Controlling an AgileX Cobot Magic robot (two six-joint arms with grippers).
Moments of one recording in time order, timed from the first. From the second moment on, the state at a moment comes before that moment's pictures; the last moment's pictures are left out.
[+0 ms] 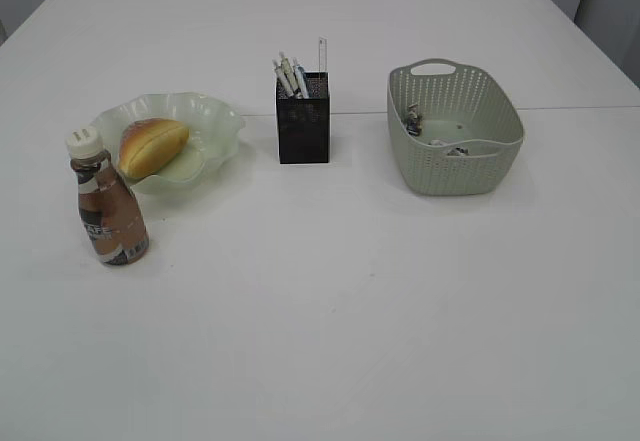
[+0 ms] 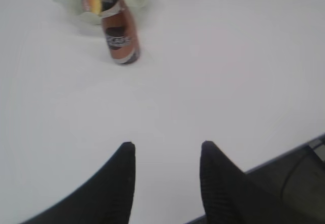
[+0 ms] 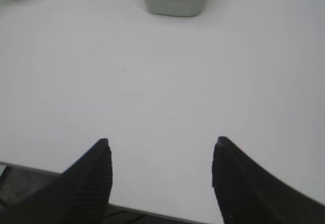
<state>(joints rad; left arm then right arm) -0.25 0.01 -0.51 -0.15 1.13 0.15 0.20 -0.02 -0.49 0.00 1.16 -0.01</state>
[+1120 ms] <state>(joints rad) 0.02 0.01 -0.51 -0.14 1.13 0.15 0.00 -0.02 -0.49 -0.04 1.16 -0.01</state>
